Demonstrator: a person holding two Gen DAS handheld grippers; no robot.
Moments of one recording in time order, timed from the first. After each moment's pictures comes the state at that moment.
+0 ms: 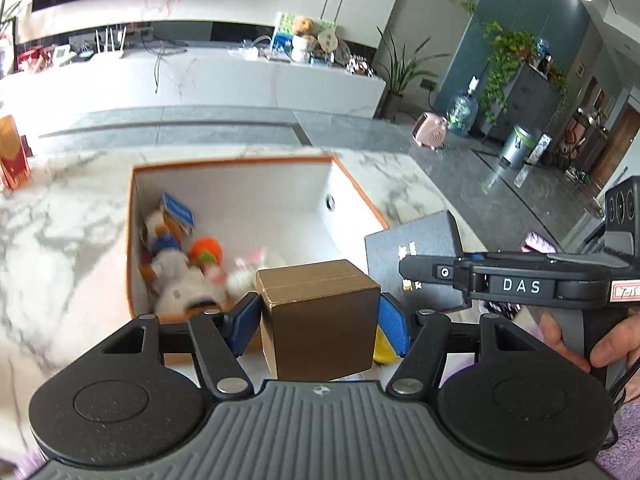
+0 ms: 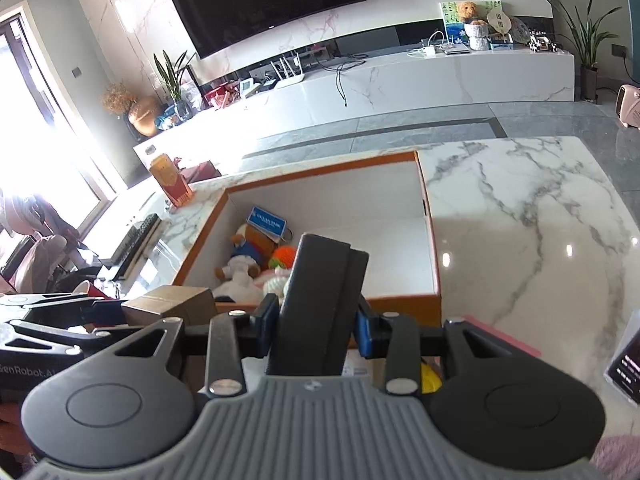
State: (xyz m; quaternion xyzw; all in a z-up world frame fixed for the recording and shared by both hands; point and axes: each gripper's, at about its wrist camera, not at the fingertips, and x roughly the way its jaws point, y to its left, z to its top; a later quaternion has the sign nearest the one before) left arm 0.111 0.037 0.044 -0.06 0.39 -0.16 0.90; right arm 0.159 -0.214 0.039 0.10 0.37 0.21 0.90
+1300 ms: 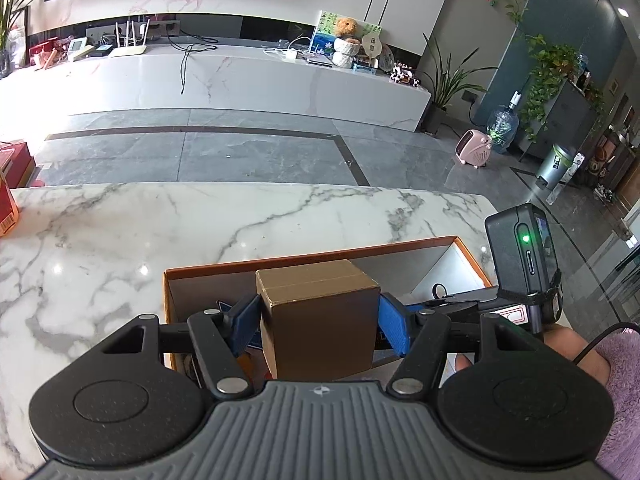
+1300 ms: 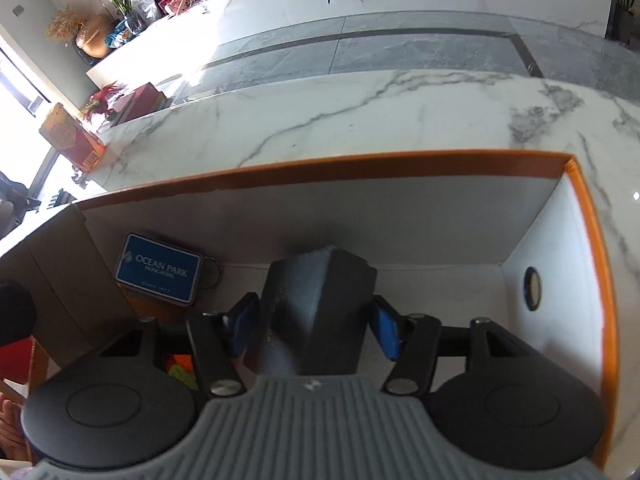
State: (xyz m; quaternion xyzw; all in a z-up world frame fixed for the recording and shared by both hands) left arm 0.276 0.088 0.003 -0.07 0.40 -0.14 0.90; right arm 0.416 -0.116 -0.078 0.04 0.52 0.18 0.83
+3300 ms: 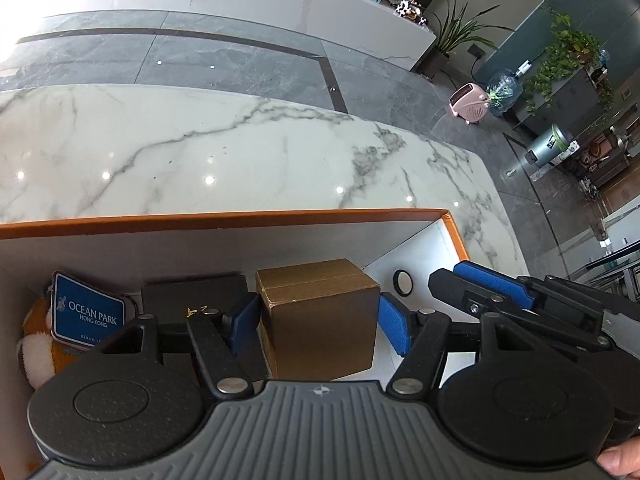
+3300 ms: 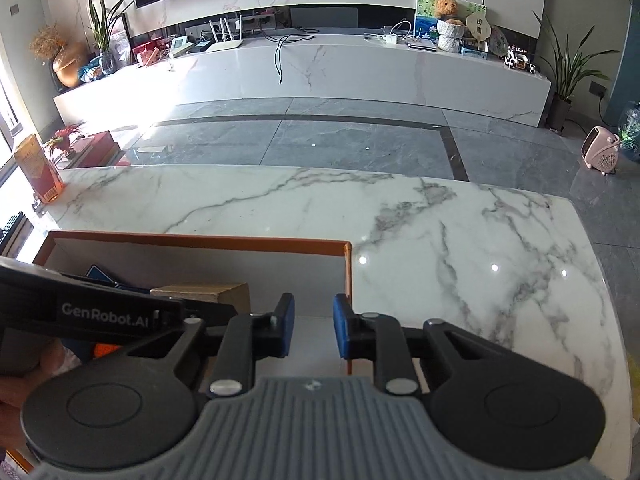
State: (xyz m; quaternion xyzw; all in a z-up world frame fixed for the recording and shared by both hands) left arm 0.358 0.019 -0.068 -0.15 0.52 -0.16 0.83; right arm 0.374 -0.188 -0.015 -0.02 0.41 0.11 0.90
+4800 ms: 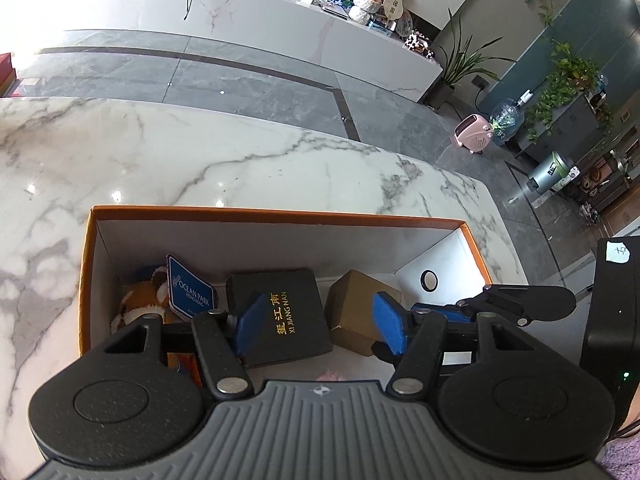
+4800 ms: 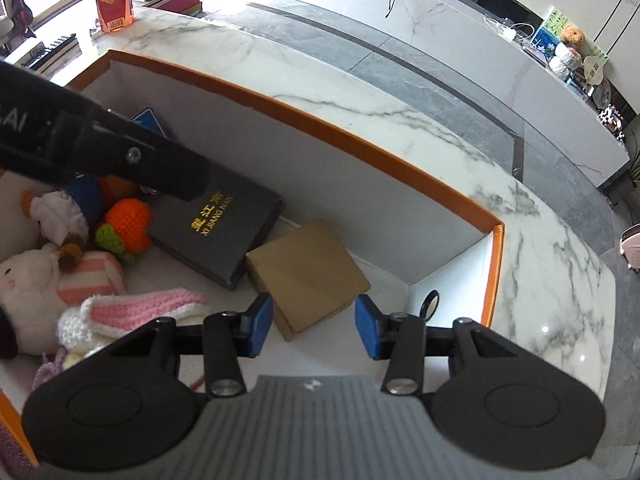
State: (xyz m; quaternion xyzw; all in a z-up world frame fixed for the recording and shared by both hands) left arm 0.318 0.079 -0.042 -0.16 0.48 -0.14 0.85; right arm 0.369 -0.115 -0.053 -0.22 0.48 0.22 0.82
